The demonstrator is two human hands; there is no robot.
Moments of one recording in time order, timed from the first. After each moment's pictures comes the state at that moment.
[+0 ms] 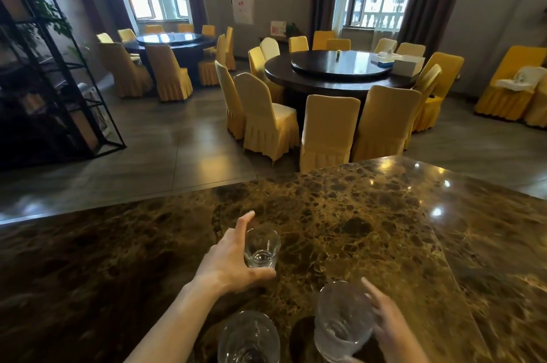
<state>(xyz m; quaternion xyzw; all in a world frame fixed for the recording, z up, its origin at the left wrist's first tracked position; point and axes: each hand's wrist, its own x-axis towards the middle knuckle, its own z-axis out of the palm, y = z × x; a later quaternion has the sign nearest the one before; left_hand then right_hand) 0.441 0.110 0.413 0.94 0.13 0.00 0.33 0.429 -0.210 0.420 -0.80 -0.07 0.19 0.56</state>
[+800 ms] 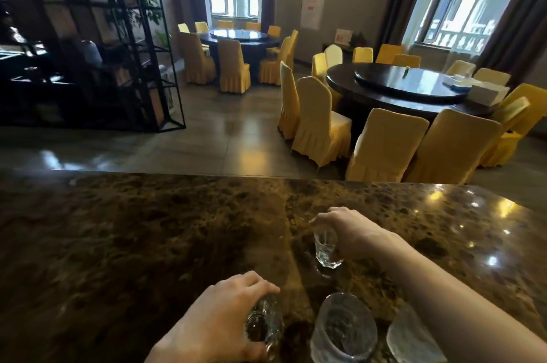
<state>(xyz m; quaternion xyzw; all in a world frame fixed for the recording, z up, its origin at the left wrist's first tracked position) 0.262 0.170 0.443 0.96 0.04 -0.07 0.26 0.525 0.022 0.457 -0.89 -0.44 0.14 -0.01</state>
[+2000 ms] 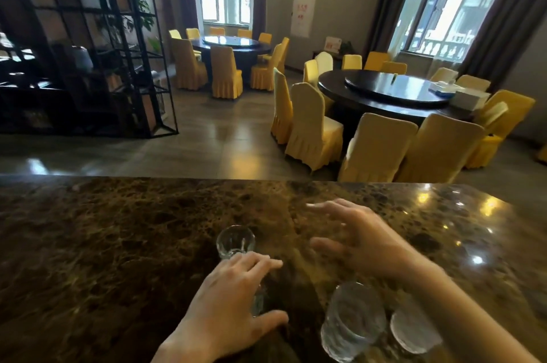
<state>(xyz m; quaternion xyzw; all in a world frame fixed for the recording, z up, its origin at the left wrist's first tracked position) 0.240 0.182 0.449 0.97 0.05 0.08 0.23 0.432 -0.006 0.523 -0.84 -0.48 0.07 0.23</state>
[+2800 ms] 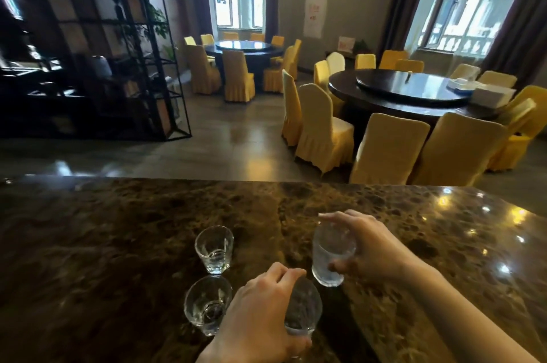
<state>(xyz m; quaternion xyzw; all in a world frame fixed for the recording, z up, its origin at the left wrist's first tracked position) 0.292 0.092 0.437 0.96 0.09 0.07 0.24 0.494 -0.057 0.490 -0.86 -0.47 0.08 0.19</state>
